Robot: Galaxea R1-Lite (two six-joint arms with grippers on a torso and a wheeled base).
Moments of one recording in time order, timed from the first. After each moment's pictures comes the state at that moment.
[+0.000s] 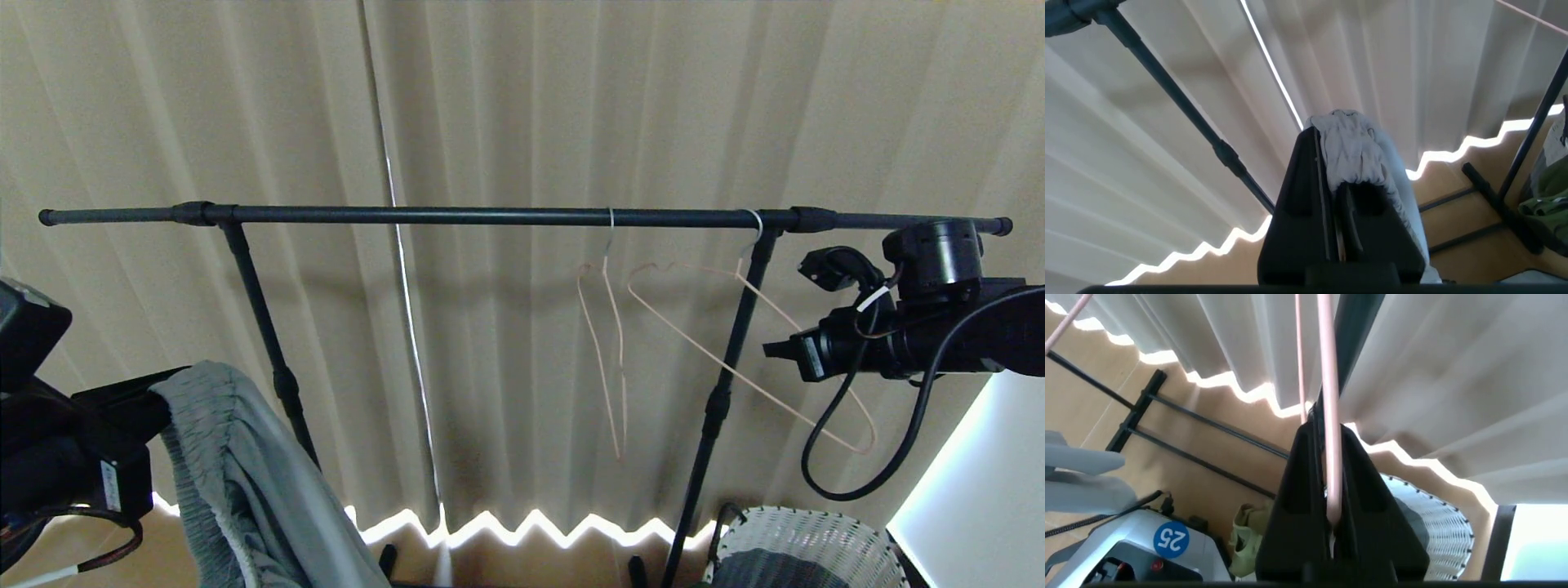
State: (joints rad) left arm -0.25 1.03 -0.49 -0.30 0.00 0.31; right arm 0.01 1.82 -1.08 -0.03 0.24 -0.18
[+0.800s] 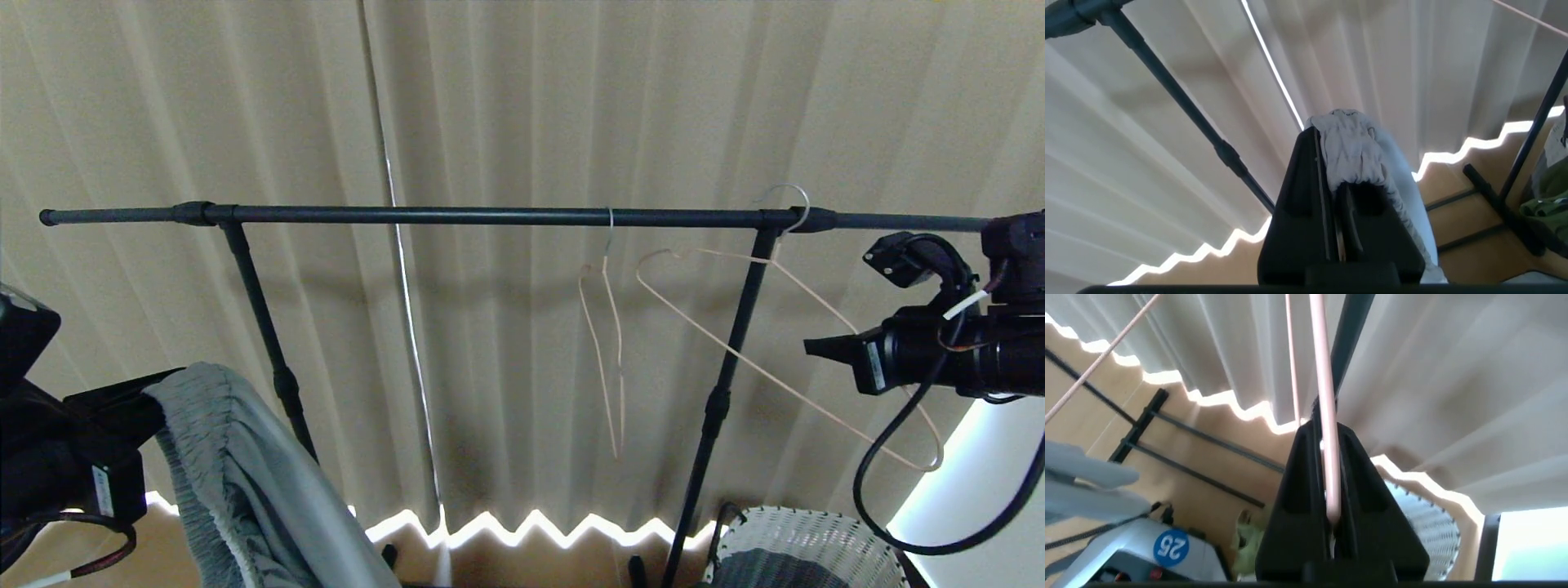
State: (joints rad) left arm -0.25 1.01 -0.48 -0.30 0.00 0.31; right arm 0.01 1.57 -0.90 -0.06 0.24 -0.17
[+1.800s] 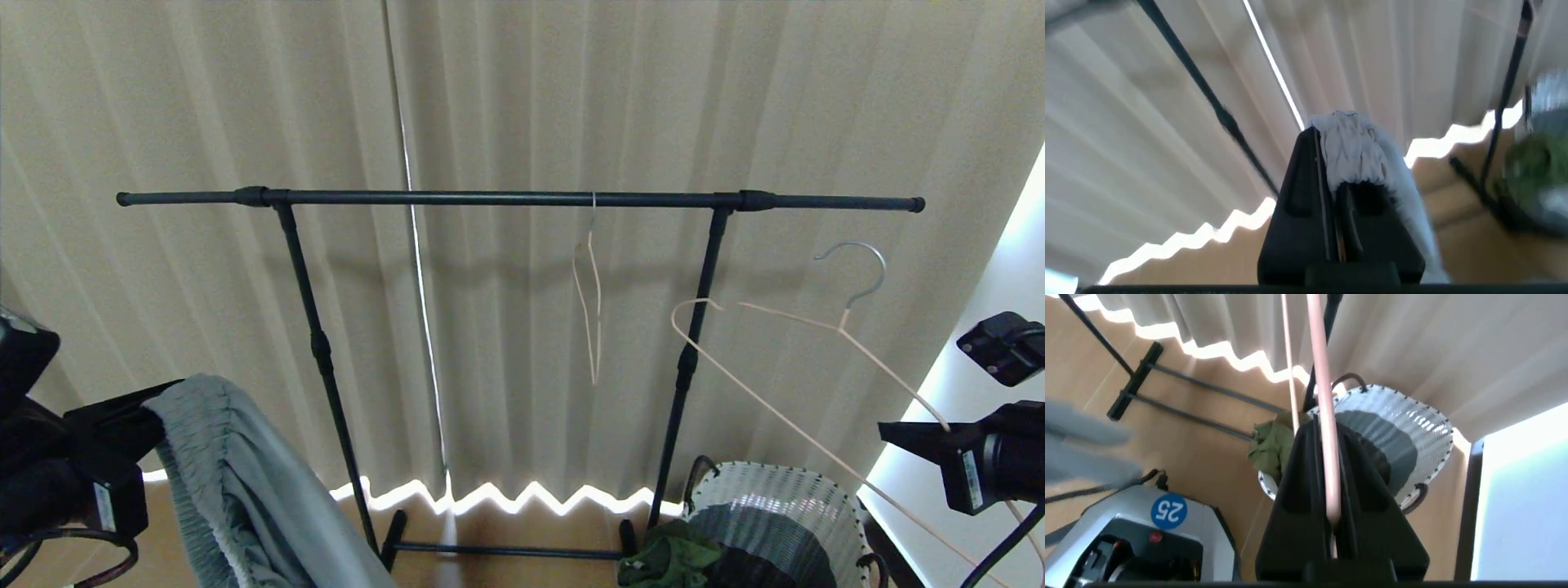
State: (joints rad) left arm -0.24 1.01 -0.43 -0.38 0.01 0.31; right arm 0.00 1.26 -0.56 -0.06 0.16 -0.17
